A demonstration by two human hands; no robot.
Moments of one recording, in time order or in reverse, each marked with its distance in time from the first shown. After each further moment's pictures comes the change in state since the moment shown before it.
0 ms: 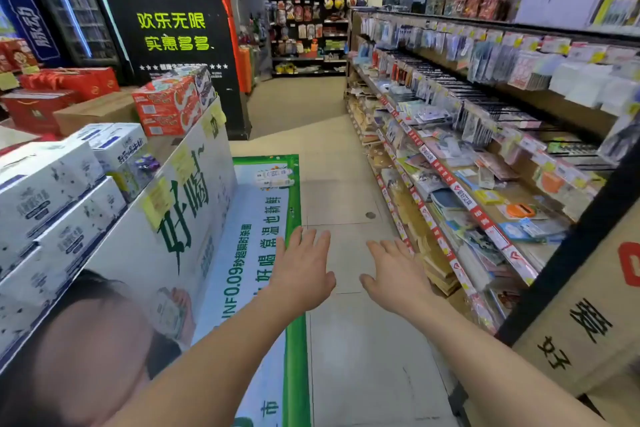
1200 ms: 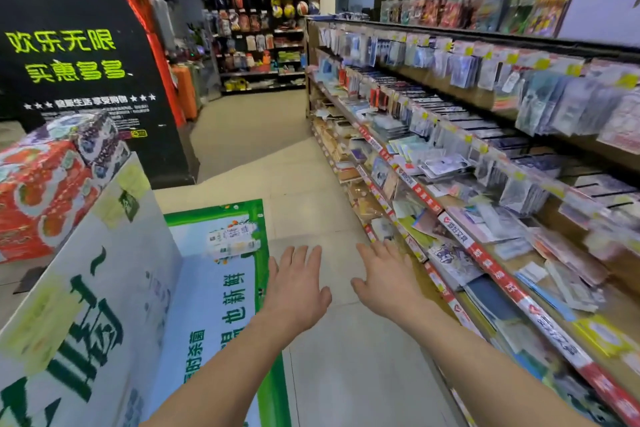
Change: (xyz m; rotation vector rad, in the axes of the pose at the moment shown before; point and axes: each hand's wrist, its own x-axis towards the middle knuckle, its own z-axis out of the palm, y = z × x) left_hand 0.639 -0.157 0.012 -0.028 -0.013 0.096; right_hand 0.636 0.063 -0.017 0.013 0.014 0.136
